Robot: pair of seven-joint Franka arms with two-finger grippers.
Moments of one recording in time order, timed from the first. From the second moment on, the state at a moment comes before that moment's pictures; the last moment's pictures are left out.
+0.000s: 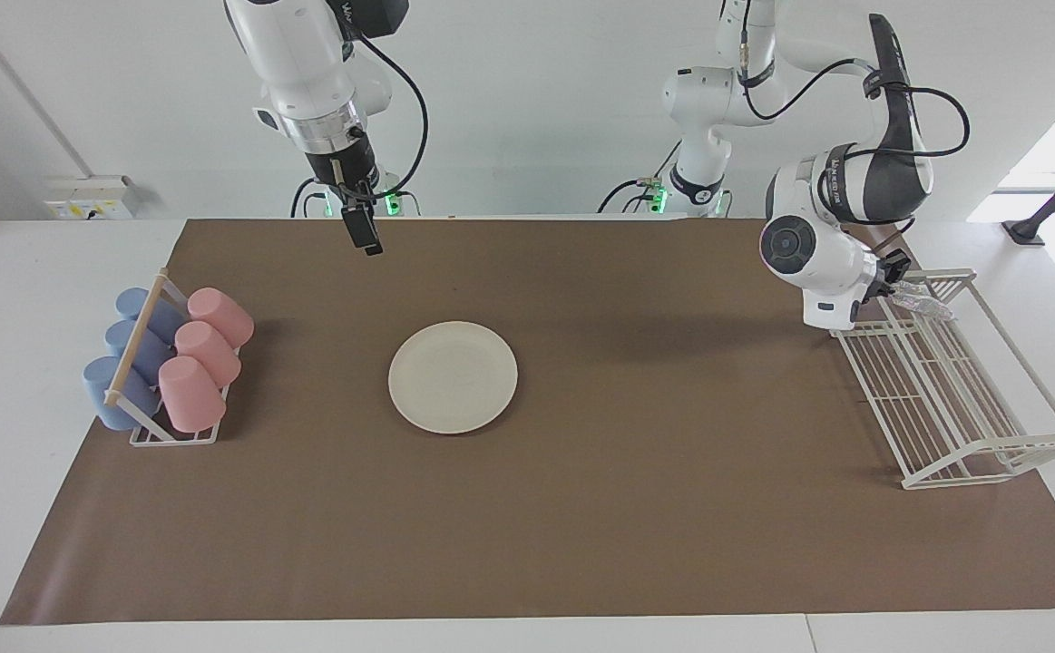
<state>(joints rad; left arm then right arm) -0.21 0.11 0.04 -1.93 0.80 1.61 -0.59 0.29 -0.11 0.06 -1.76 0.09 1.64 1.70</state>
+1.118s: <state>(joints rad) -0.07 0.00 0.04 -1.77 -0.67 1.49 -0.21 0.40 -0.12 0.06 -1.84 0.12 1.80 1.89</state>
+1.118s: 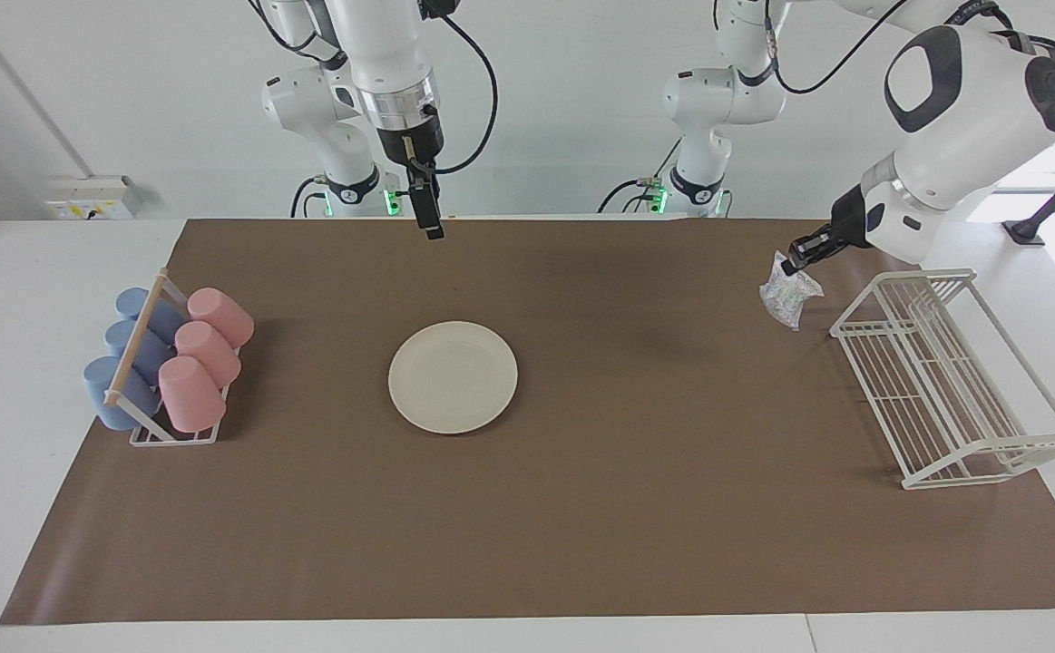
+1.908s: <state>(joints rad) -0.21 -0.23 0.02 -2.28 -1.34 1.70 0.20 0.48 -0.15 0.09 -1.89 0.13 1.96 2.05</state>
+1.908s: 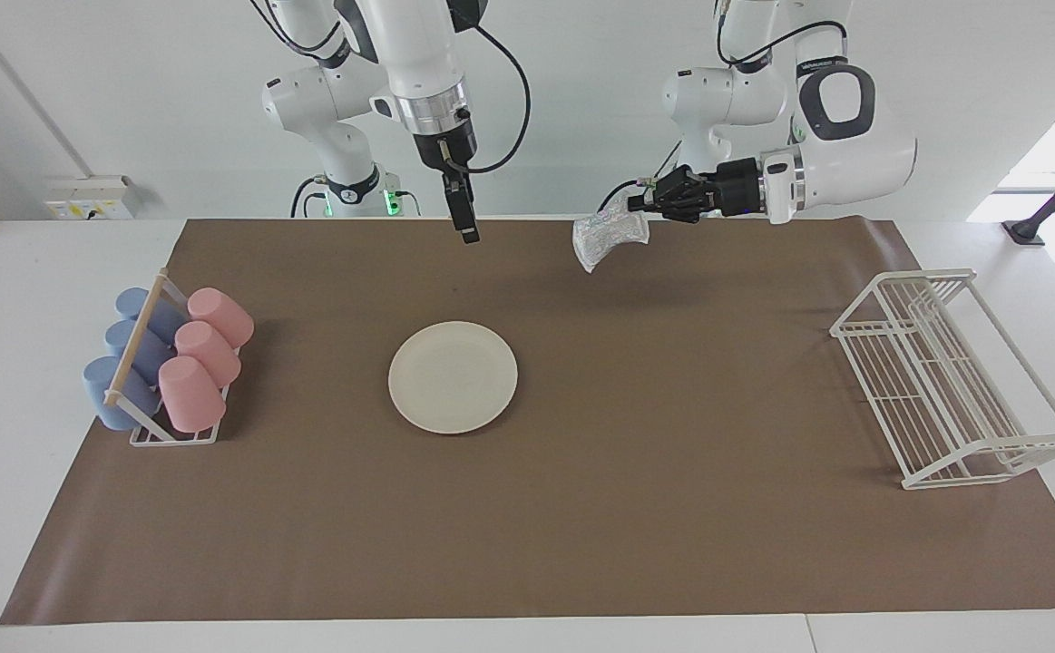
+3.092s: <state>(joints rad) -0.27 -0.26 0.02 -2.39 -1.46 1.66 0.43 0.64 -0.10 0.09 -1.92 0.13 2.10 2.13</state>
